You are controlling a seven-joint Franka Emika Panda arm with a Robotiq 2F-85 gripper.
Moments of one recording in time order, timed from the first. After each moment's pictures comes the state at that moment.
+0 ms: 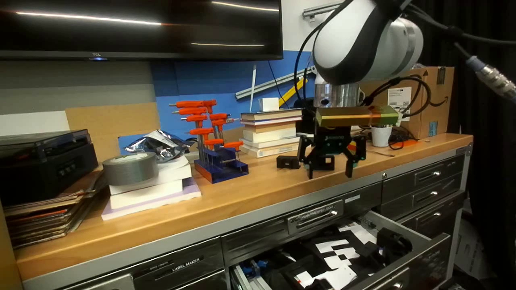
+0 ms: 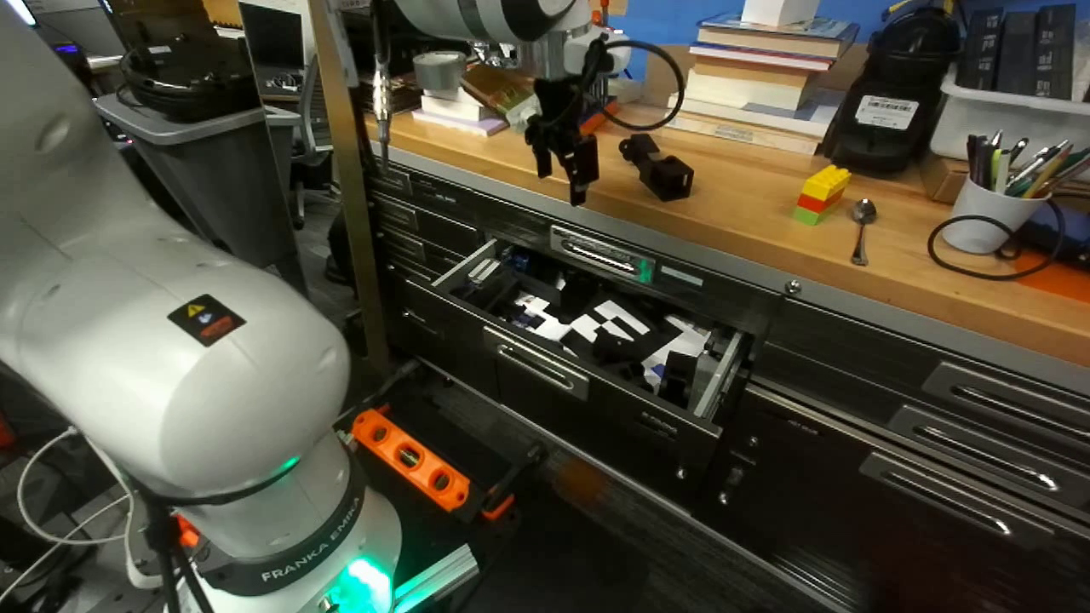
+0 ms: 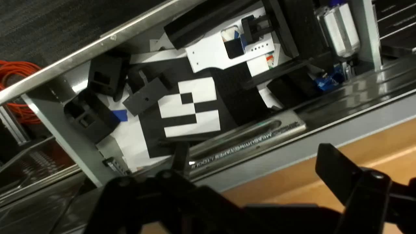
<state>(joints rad) 0.13 -0.20 -0.01 -2.48 -0.05 2.40 0.52</state>
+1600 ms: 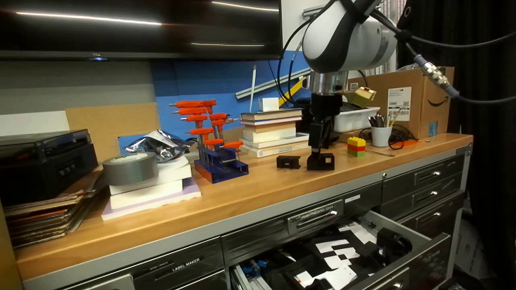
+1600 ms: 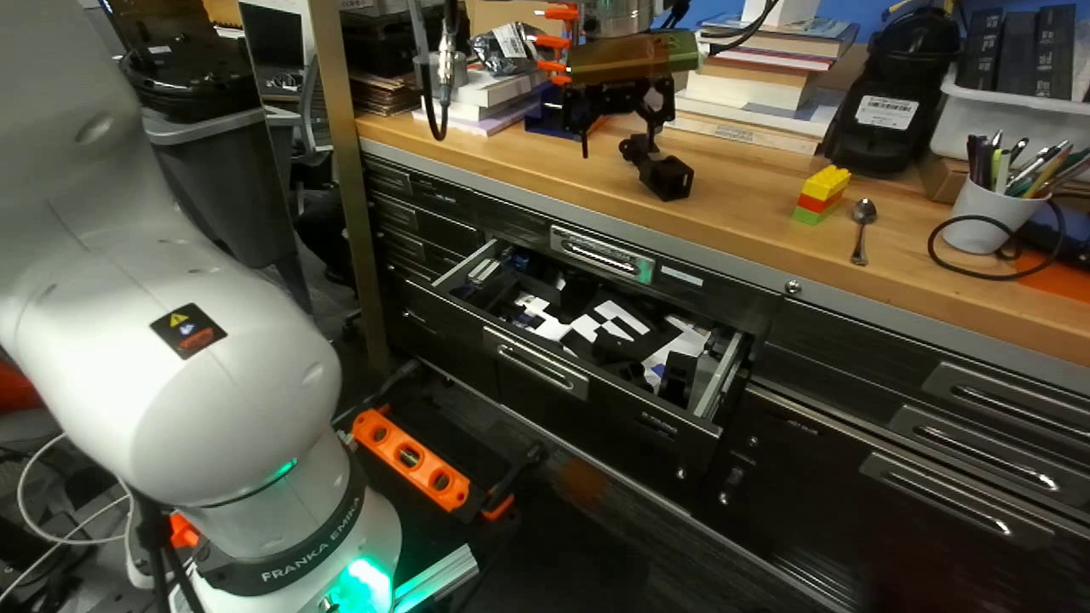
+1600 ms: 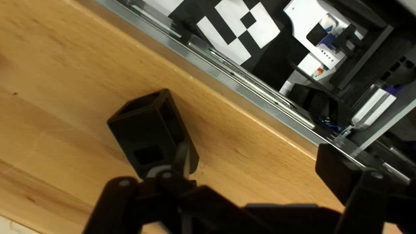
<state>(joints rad) 0.05 -0.06 -0.02 -2.25 -0.04 2.38 -0.59</state>
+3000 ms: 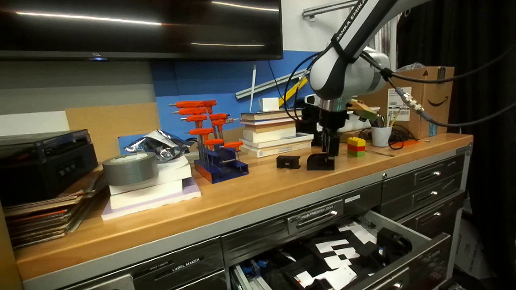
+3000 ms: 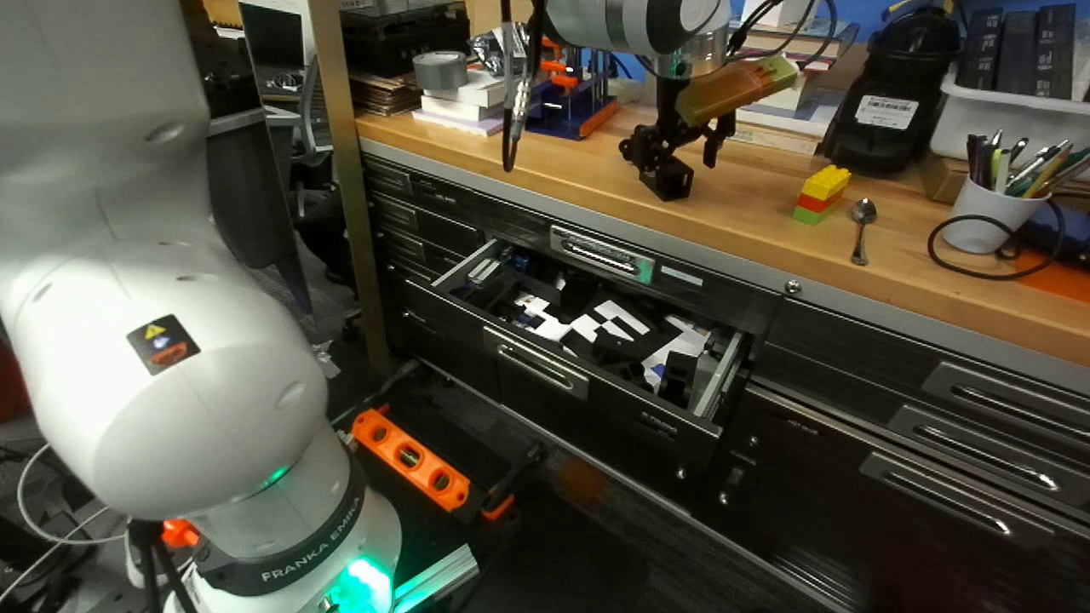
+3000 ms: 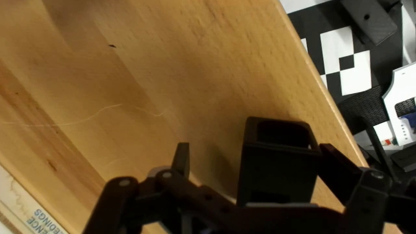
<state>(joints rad) -0.06 0.17 -0.04 -2.10 -0.05 2.51 -1.11</state>
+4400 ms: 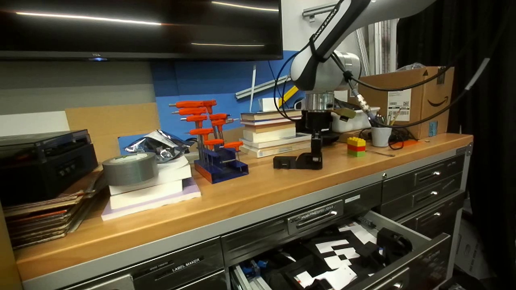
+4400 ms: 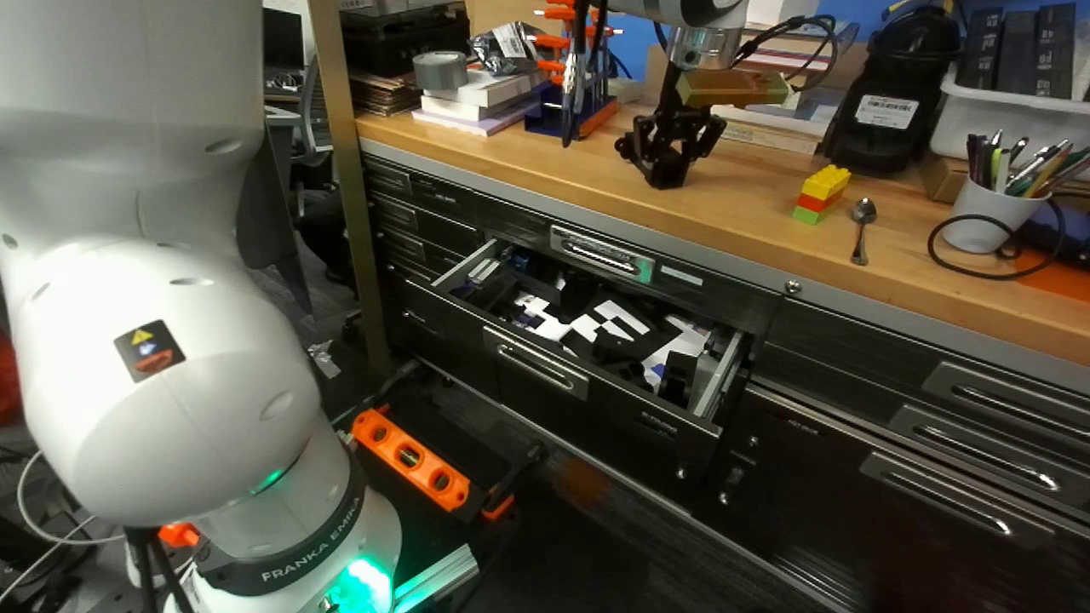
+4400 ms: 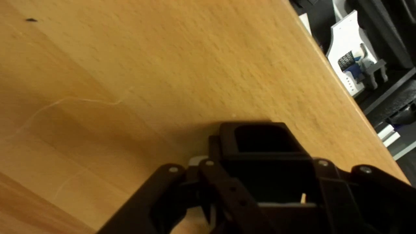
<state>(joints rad) -0.11 0.36 0.03 -1.78 0.07 2.12 -1.00</state>
